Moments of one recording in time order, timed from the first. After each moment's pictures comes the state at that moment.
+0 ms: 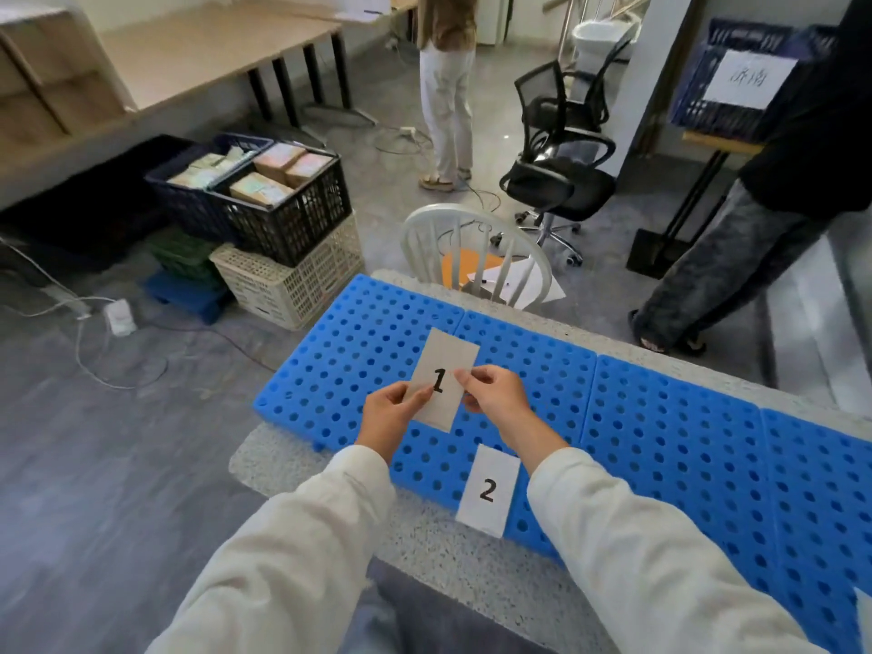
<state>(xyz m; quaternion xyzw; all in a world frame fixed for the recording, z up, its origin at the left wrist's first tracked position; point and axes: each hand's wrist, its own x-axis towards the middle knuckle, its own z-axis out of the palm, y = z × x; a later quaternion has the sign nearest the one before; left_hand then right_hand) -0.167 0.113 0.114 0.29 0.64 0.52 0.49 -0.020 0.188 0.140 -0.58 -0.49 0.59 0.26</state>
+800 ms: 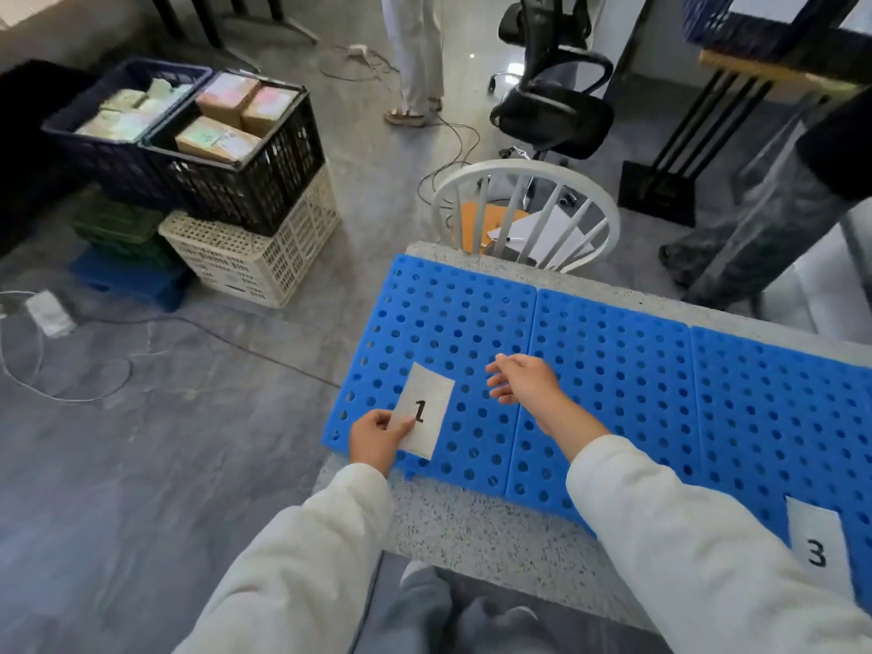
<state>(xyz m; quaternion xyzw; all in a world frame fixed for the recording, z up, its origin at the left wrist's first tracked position) -0.390 0.136 0.005 0.24 0.76 0.37 0.48 -0.194 0.229 0.088 -0.69 -0.43 0.54 0.20</state>
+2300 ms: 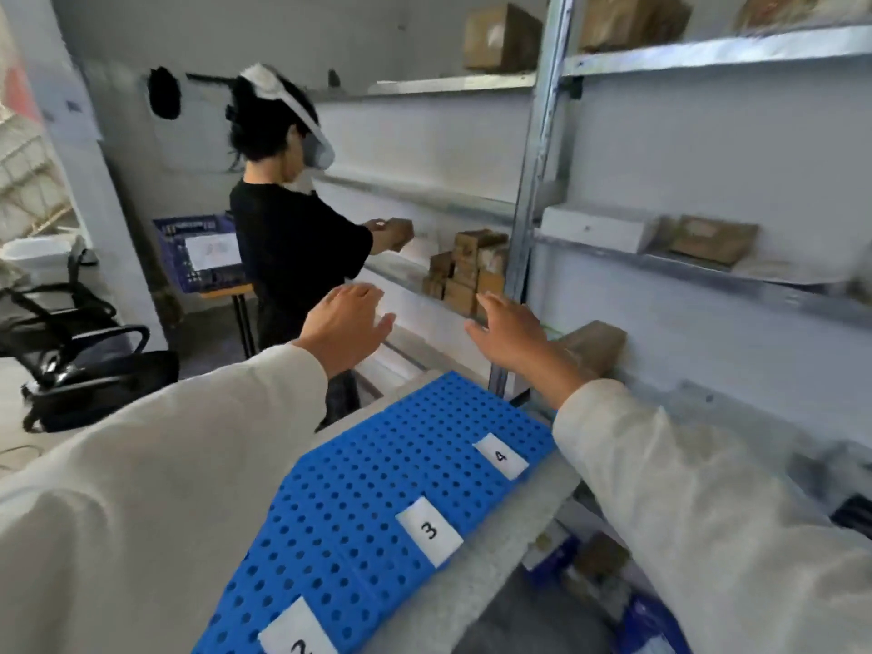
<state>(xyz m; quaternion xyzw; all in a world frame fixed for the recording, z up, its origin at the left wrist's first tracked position) 0.070 0.174 0.420 0.94 0.22 0.25 0.00 0.232 -0.002 0.417 -0.89 -0.43 -0.07 0.16</state>
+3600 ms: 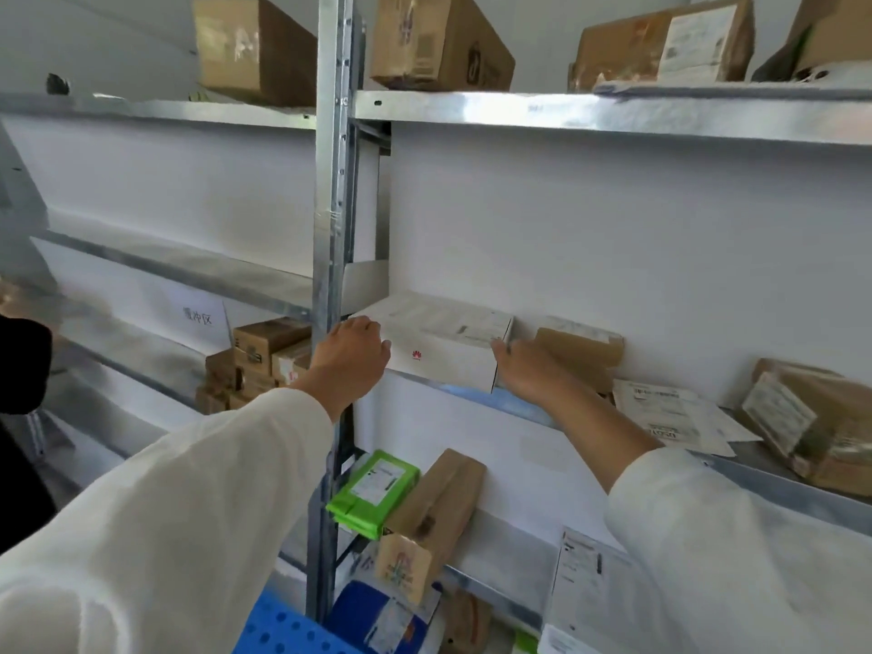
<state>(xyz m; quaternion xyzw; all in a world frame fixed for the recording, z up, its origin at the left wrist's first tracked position) 0.647 0.182 0.462 0.95 0.11 0.27 0.07 0.689 -0.048 0.498 -0.96 -0.13 -0.03 0.26</state>
